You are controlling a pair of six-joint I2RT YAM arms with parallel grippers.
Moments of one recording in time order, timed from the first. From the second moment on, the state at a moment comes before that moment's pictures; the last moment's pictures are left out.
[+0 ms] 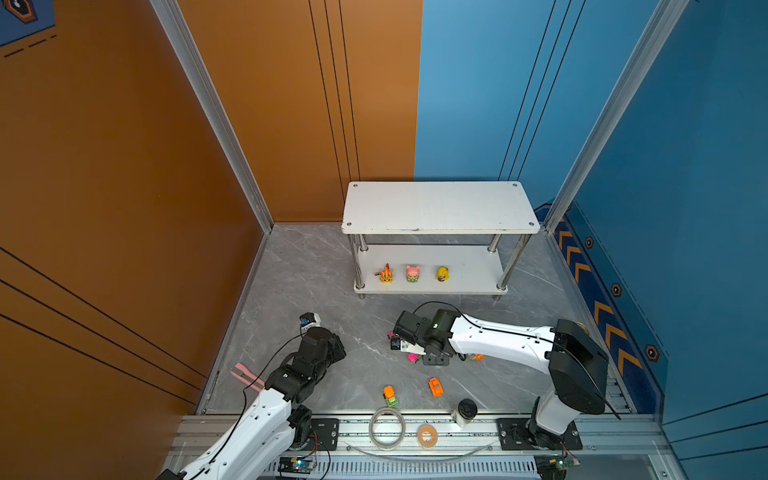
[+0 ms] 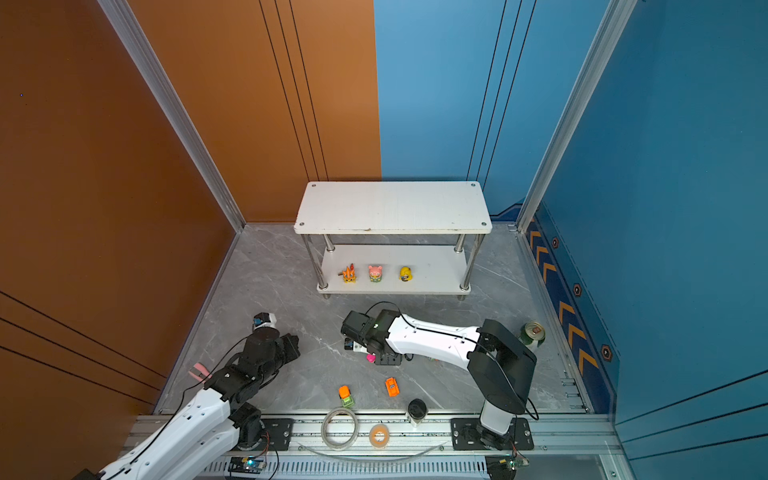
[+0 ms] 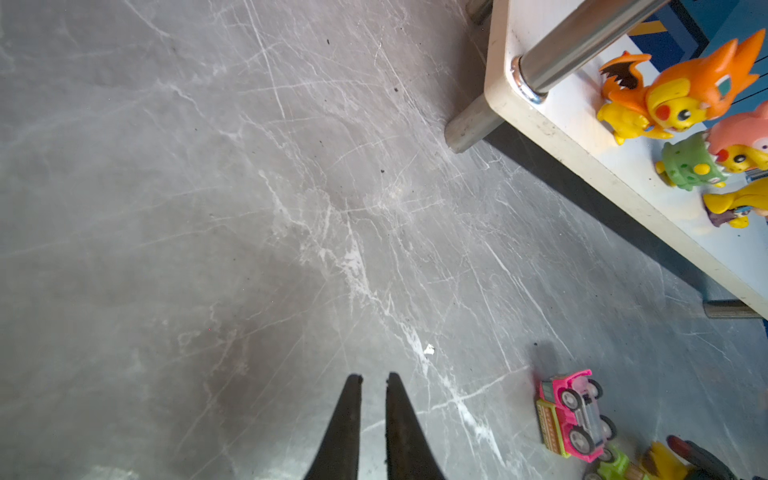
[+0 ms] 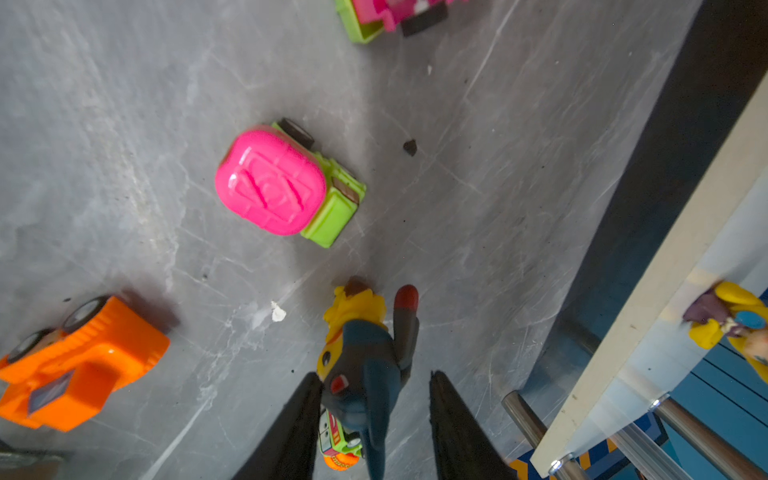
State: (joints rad) left arm -0.42 0.66 0.23 -0.29 -0.16 -0.80; right arm 1.07 1.70 1.20 -0.95 0.38 -0.47
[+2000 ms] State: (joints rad) left arm -0.41 0.71 0.23 -0.24 -0.18 -0.78; right arm 0.99 1.48 0.80 -0.50 0.34 0.87
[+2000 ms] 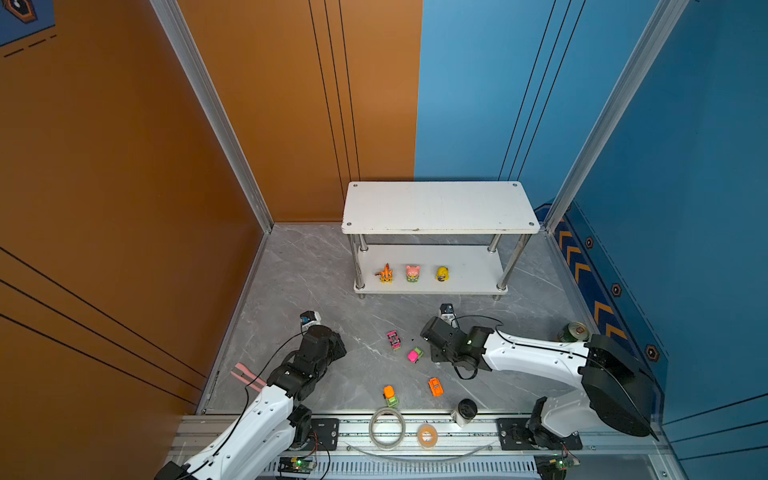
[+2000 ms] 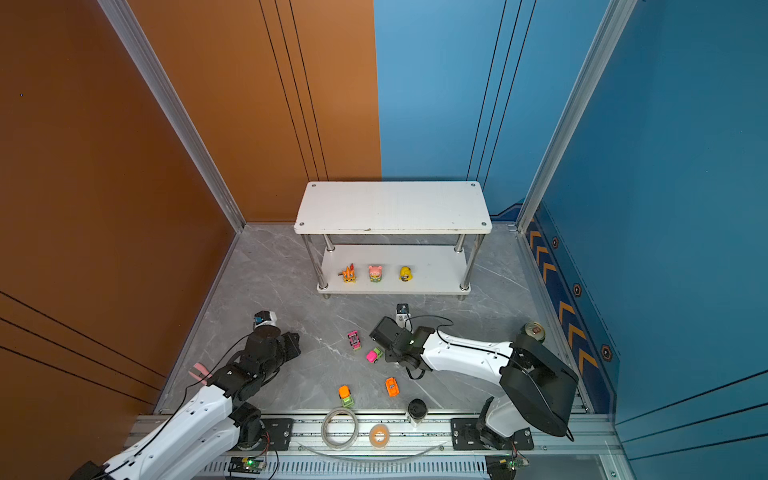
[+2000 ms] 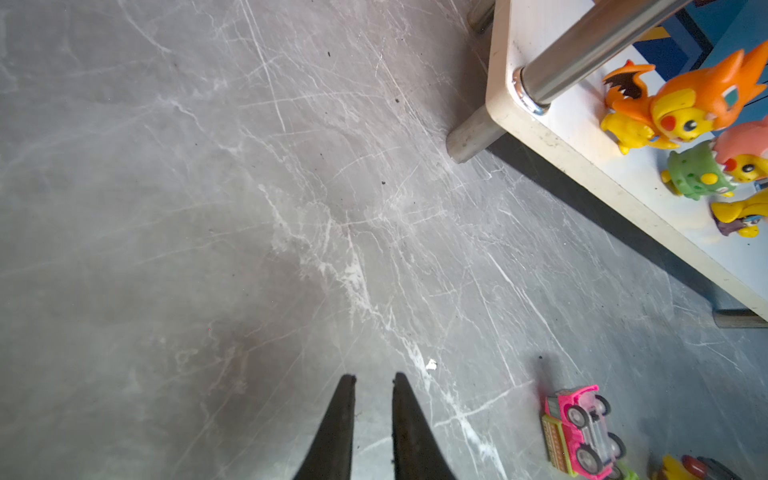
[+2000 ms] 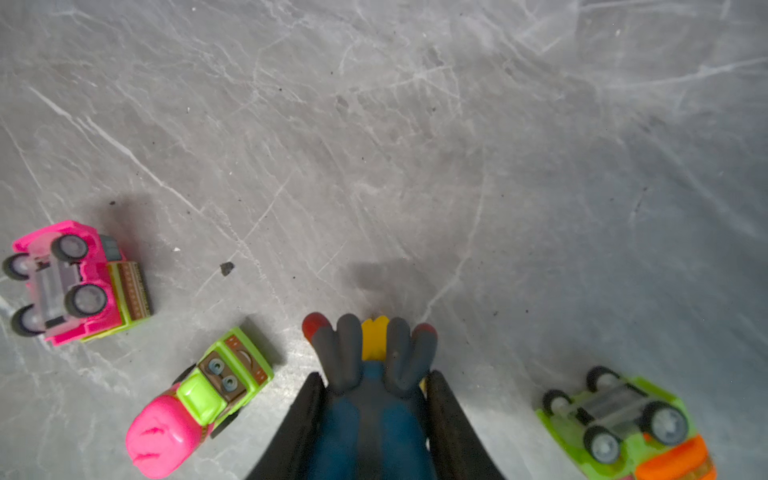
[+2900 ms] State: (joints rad) left arm -0.39 0.66 0.23 -0.26 -0.18 -0.78; right arm 0.48 1.46 1.10 -0.68 0.28 0.42
